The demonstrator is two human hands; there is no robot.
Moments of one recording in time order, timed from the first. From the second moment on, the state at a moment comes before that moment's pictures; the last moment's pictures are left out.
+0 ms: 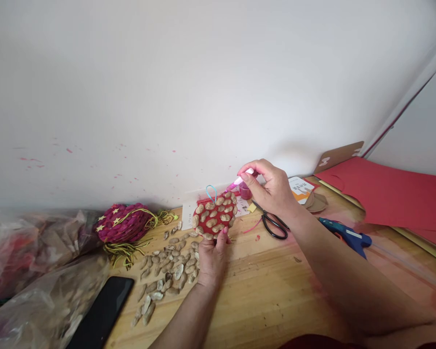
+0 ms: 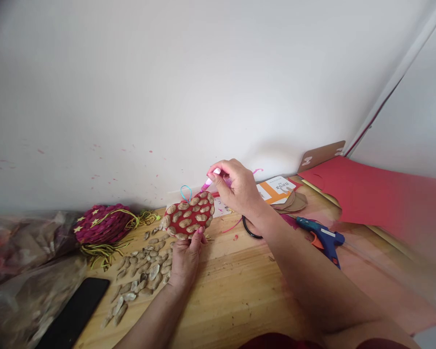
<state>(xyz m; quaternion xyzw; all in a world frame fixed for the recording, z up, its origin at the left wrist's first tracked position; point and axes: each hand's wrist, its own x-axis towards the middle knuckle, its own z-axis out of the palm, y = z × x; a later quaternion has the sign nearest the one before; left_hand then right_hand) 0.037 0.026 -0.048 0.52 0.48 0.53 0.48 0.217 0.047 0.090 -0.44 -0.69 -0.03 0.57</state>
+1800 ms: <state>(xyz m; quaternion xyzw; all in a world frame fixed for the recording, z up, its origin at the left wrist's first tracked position) 0.036 0.021 -0.035 0.27 0.33 0.53 0.73 0.223 0.051 0.089 -0.45 -0.68 0.01 0.59</state>
